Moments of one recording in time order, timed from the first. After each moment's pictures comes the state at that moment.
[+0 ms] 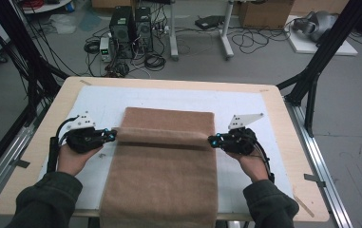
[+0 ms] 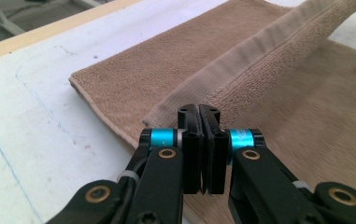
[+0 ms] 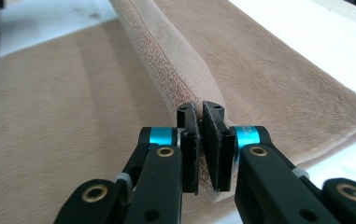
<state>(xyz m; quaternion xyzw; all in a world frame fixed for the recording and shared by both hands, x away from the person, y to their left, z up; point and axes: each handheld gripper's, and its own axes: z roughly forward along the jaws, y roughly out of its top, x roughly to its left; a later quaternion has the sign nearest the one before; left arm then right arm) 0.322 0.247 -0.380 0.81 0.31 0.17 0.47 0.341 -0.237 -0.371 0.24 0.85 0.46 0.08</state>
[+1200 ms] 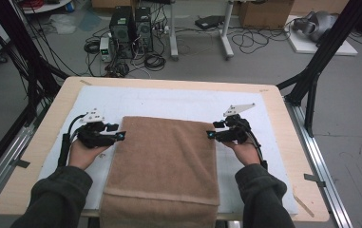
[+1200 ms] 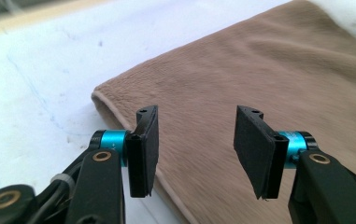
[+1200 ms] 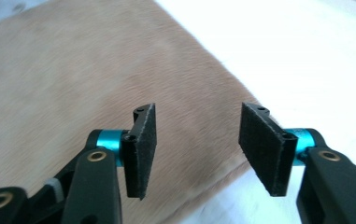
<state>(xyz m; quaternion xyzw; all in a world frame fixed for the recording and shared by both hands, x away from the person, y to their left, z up) 0.379 0.233 -0.412 0.79 0.38 0.16 0.44 0.401 -0.236 -0.398 0.31 0.85 0.42 0.10</state>
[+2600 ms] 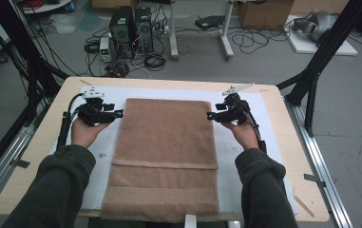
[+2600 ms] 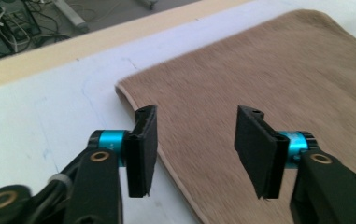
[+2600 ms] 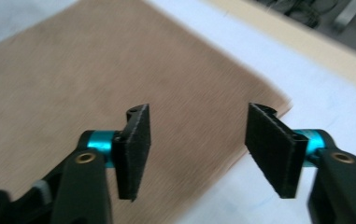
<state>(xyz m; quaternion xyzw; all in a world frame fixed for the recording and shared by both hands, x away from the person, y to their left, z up) 0.409 0.241 -0.378 0.78 0.41 0.19 0.44 0.439 -0.231 -0.361 0.34 0.84 0.40 0.13</state>
